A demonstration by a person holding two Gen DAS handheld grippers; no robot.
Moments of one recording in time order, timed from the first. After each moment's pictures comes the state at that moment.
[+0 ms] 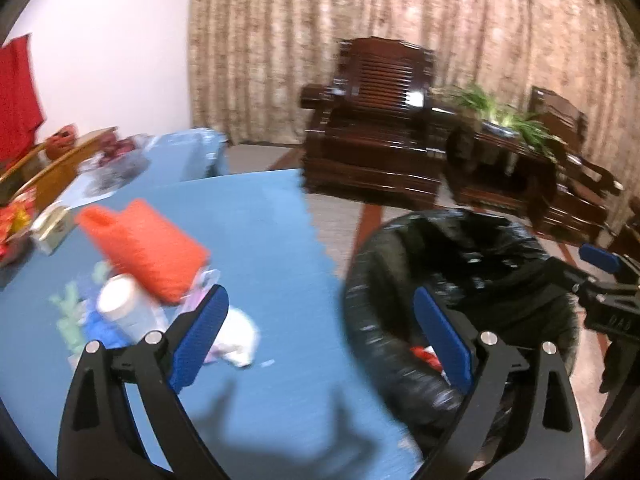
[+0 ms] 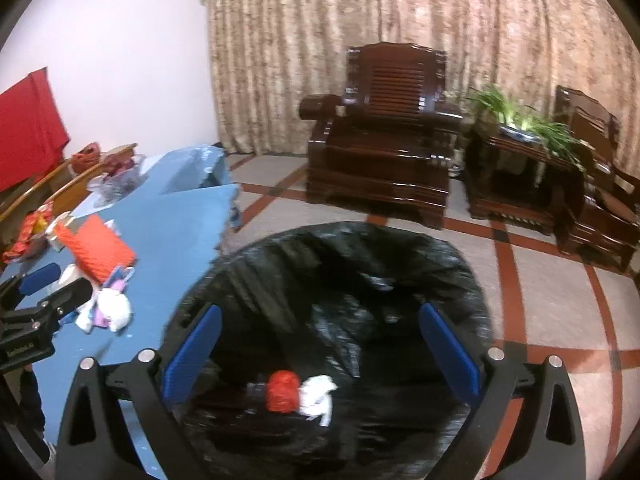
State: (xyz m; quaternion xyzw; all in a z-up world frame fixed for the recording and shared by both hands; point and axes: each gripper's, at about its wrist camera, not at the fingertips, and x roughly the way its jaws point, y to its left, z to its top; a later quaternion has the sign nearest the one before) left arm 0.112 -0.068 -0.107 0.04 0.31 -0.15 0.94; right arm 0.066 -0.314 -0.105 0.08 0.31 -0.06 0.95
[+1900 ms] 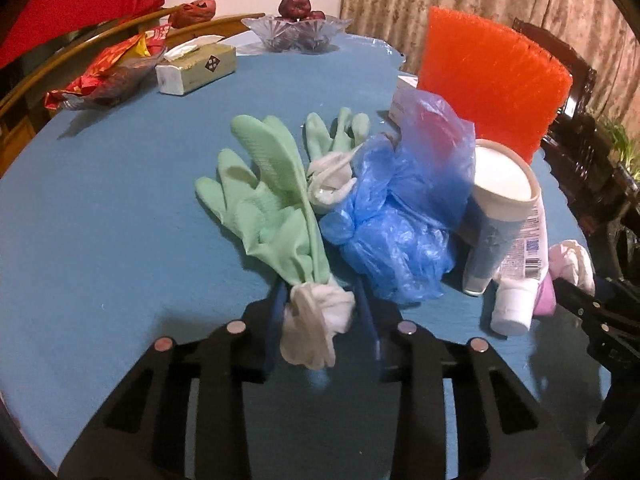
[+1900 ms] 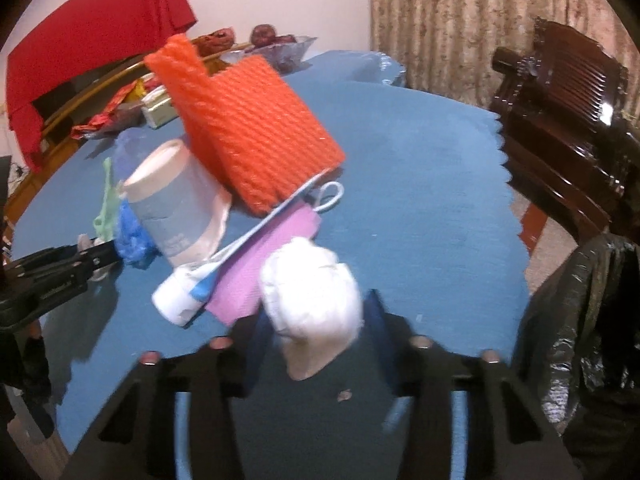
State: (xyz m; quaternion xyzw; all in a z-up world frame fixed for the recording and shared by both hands) left arm 0.169 0.174 -0.207 -0.07 0.43 0.06 0.90; right arm 0.203 -0.064 -0.203 -0.02 0.41 0.19 0.89
